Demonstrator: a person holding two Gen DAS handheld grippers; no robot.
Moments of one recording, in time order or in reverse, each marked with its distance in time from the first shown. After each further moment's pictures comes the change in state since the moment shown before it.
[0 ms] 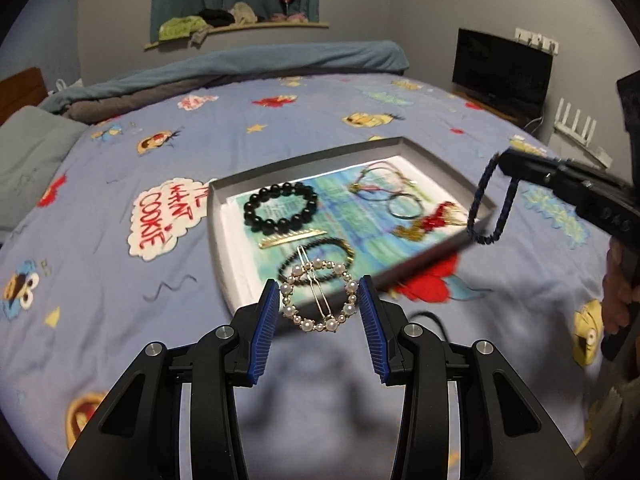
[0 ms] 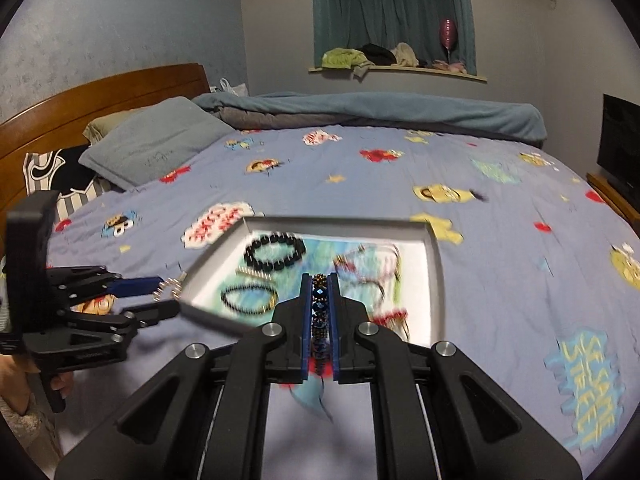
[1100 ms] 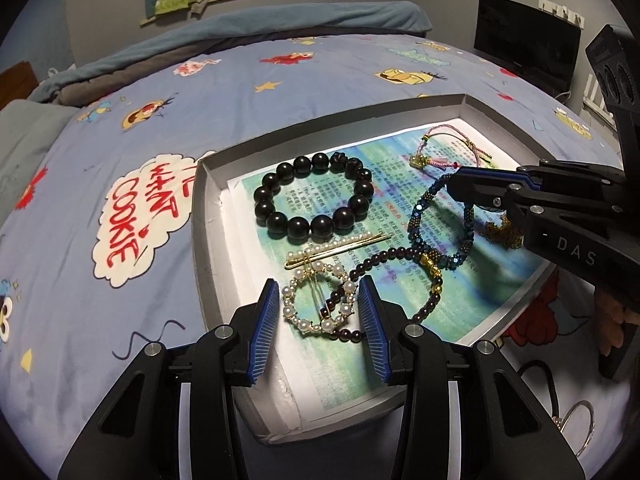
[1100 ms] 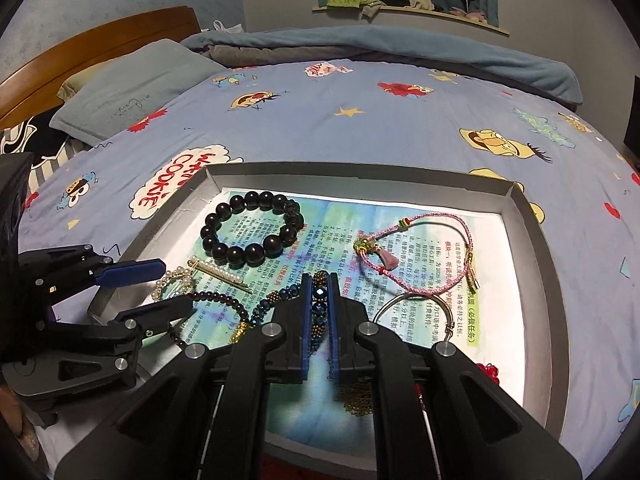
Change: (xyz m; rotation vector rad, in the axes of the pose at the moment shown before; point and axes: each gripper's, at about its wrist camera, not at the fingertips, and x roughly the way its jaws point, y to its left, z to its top) left arm 0.094 0.027 0.015 0.015 0.106 0.057; right arm 0.151 0.000 -0.005 -0.005 0.221 0.001
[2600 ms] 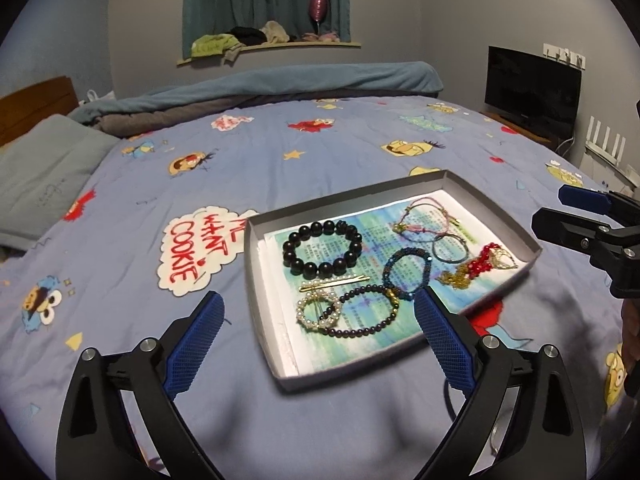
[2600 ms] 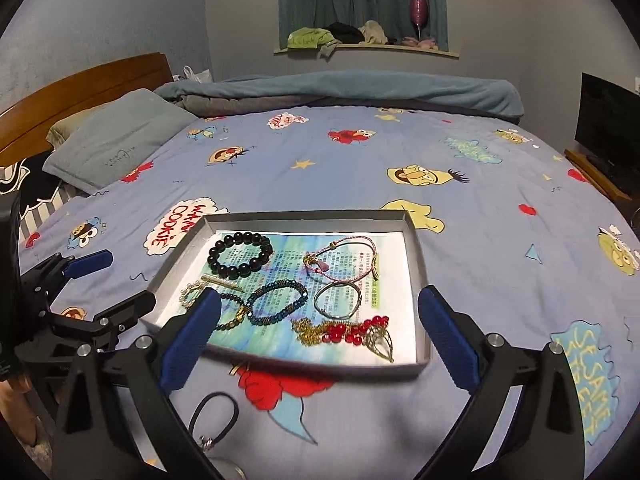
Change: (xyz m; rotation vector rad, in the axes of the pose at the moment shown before) left arm -0.095 -0.014 -0.007 -0.054 -0.207 0.082; right arm -0.129 -0.011 -0.014 0.085 -0.144 -0.109
